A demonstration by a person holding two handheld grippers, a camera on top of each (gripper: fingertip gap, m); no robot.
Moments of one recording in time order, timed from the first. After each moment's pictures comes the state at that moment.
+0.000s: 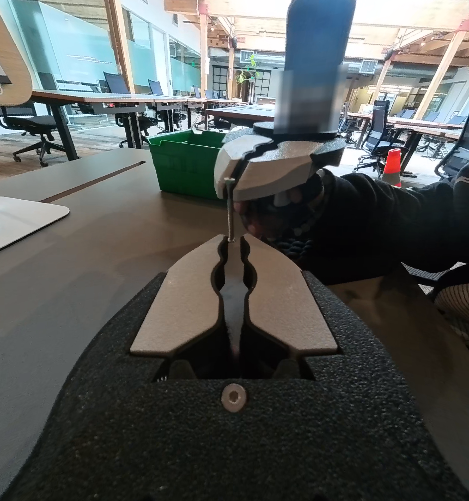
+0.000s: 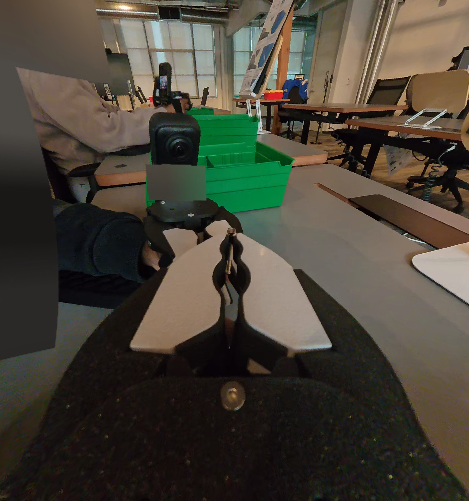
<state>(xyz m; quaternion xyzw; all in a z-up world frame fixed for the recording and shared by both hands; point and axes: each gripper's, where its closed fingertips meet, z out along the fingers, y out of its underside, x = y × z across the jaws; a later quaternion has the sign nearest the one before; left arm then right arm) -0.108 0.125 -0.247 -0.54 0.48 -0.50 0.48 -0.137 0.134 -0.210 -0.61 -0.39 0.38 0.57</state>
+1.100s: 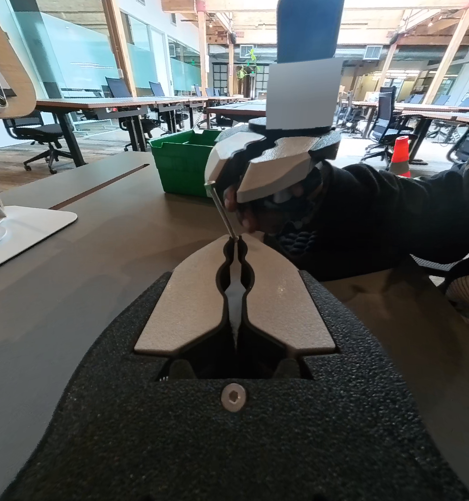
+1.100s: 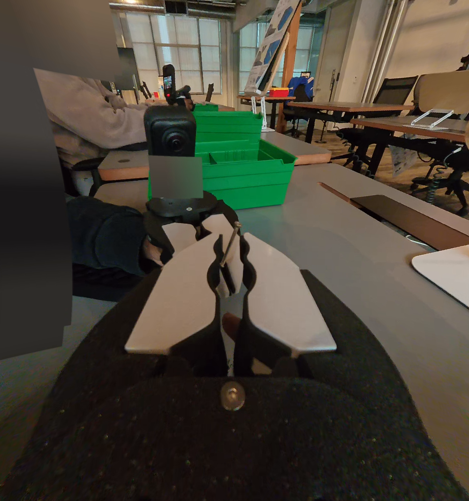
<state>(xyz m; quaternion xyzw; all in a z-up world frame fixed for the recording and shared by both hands) -0.110 0.125 -0.247 -0.53 0.49 -0.48 0.49 -0.134 0.133 -0.211 -0.61 -0.40 0.38 0.57</state>
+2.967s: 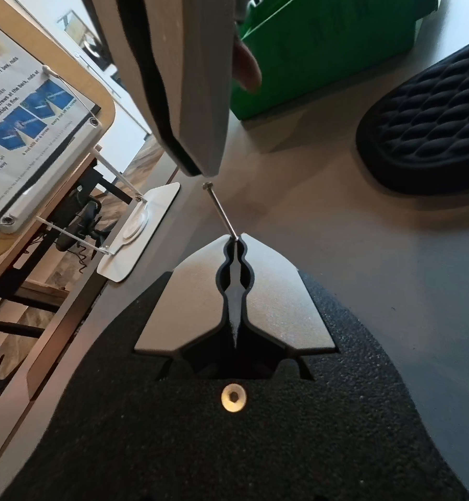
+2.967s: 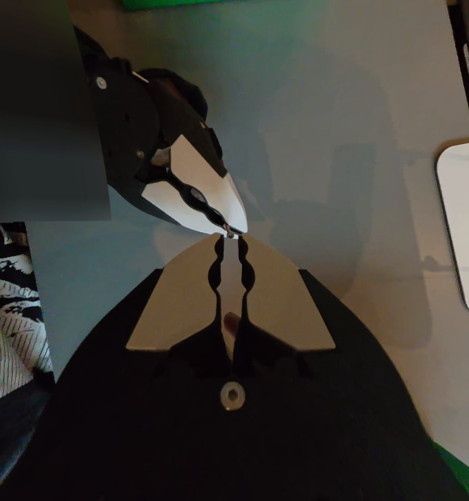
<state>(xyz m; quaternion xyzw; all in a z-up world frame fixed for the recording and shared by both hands) -0.113 0.144 -0.277 -0.54 0.59 -0.11 0.58 -0.116 0.128 -0.230 -0.77 -0.56 0.16 0.26</state>
